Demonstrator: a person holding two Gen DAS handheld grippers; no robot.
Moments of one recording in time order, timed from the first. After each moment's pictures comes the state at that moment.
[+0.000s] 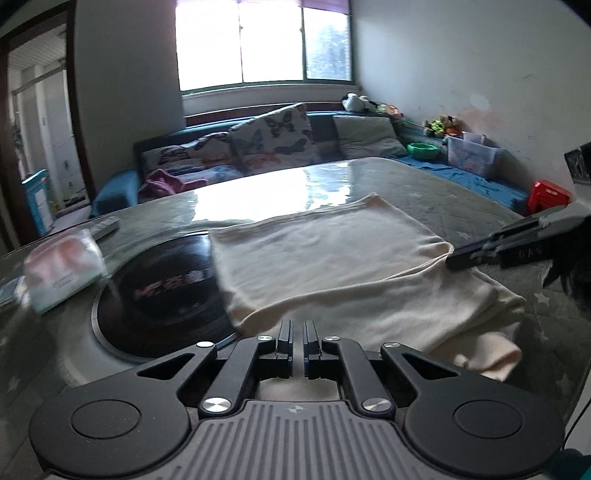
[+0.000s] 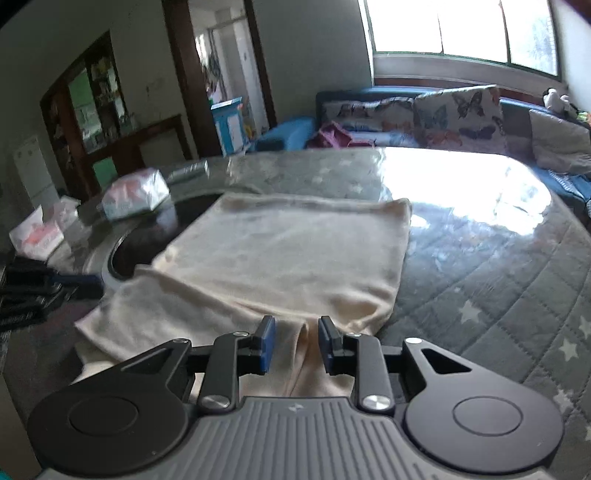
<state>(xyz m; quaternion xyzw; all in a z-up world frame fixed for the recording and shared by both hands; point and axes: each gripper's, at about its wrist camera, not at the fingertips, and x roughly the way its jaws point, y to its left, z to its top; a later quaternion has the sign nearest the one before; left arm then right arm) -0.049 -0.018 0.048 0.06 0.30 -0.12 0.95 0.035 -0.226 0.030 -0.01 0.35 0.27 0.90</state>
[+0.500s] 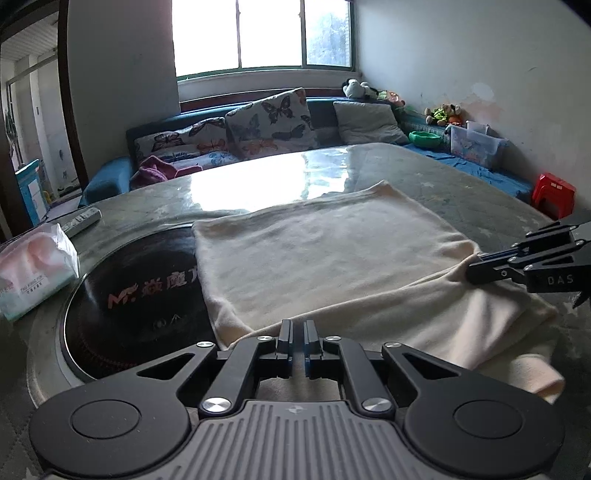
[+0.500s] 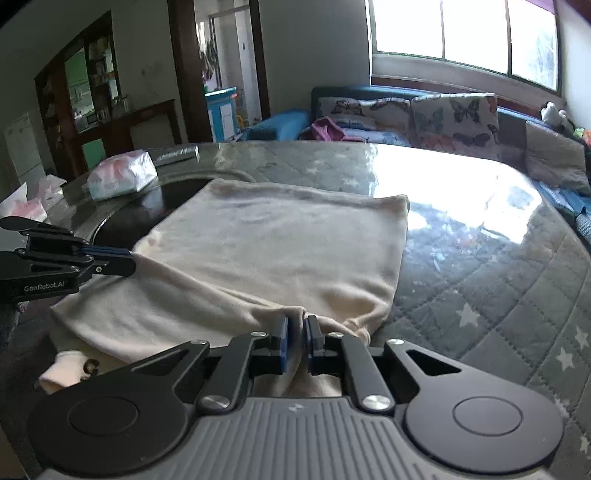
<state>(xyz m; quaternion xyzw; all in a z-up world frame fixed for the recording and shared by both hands) -0.010 -0.021 0.027 0.06 0.32 -0.11 0.94 0.035 -0.215 0.025 -0.05 0.34 0.25 0.91</state>
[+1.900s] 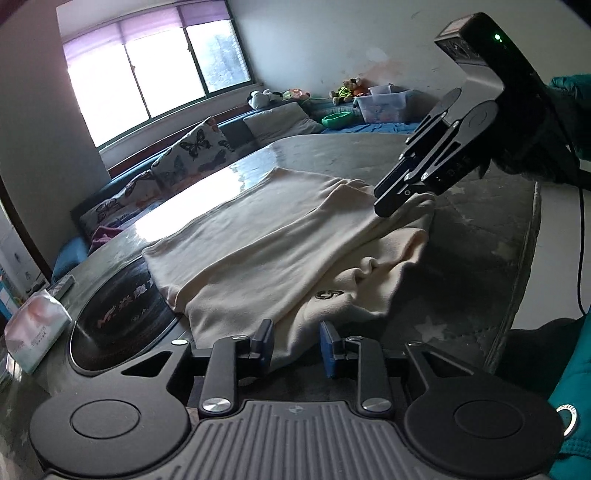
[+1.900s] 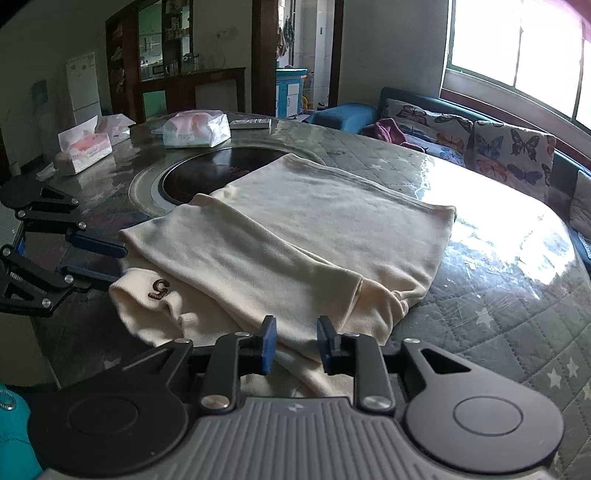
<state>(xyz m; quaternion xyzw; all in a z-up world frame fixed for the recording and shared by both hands) -0.121 -0.053 0.016 0.22 0.26 -0.22 0.91 -0.013 -0.212 0.040 -0.15 0.33 0.34 0.87</state>
